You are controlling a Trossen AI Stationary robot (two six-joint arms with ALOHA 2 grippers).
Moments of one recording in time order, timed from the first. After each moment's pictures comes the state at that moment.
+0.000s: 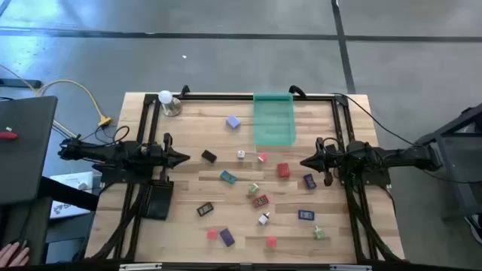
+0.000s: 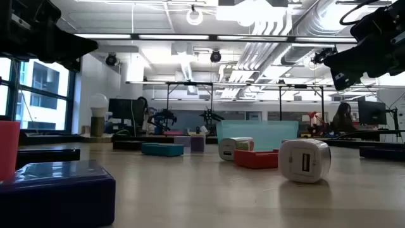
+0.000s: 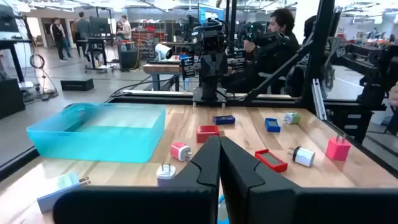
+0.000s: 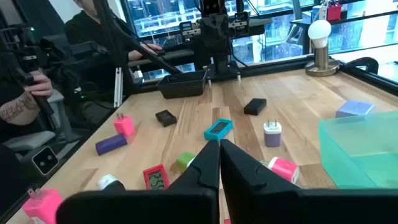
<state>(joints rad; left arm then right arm) -0.18 0.02 0.04 0.05 -0.23 -0.01 0.02 0.12 0.01 0.03 -0.06 0.18</state>
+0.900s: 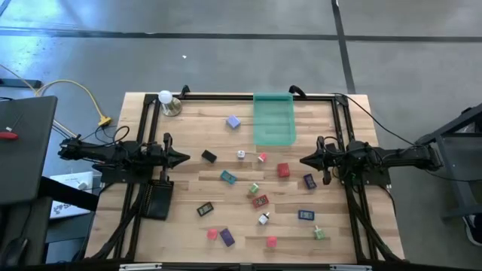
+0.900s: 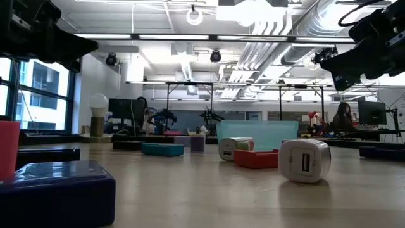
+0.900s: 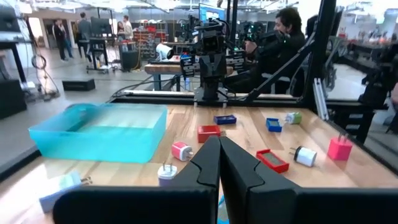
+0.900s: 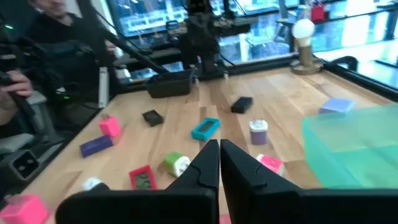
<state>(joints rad) -0.18 0.02 0.04 0.05 -0.24 0.00 0.02 0.12 0.02 0.01 0.01 0.18</state>
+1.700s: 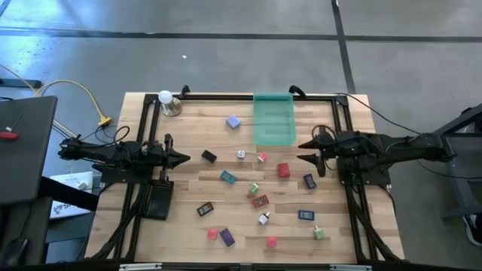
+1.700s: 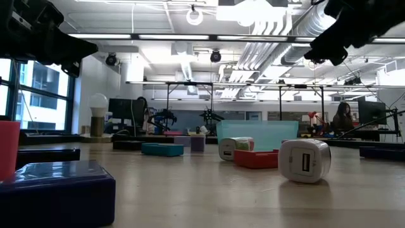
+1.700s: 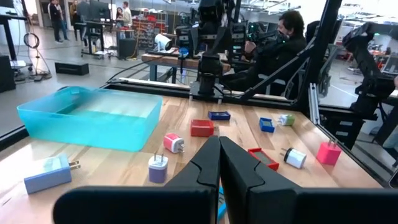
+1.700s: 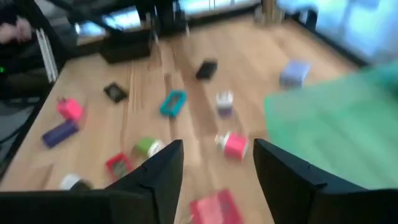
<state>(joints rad) -0.18 0.02 0.04 0.02 -0.24 -0.11 0.02 0.57 0.50 -0.37 0.11 0.28</state>
